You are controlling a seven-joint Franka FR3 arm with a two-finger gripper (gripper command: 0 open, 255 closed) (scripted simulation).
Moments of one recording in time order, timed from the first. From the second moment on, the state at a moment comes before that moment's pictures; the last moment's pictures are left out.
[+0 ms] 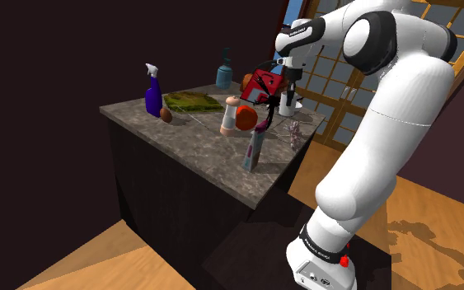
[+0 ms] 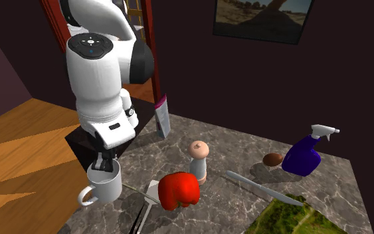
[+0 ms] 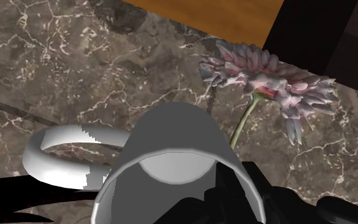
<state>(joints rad) -0.36 0.07 -0.45 -1.81 -0.14 1.83 -1.18</state>
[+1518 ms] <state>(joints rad) -0.37 0.16 -0.45 -2.00 -0.11 2.11 -1.16</state>
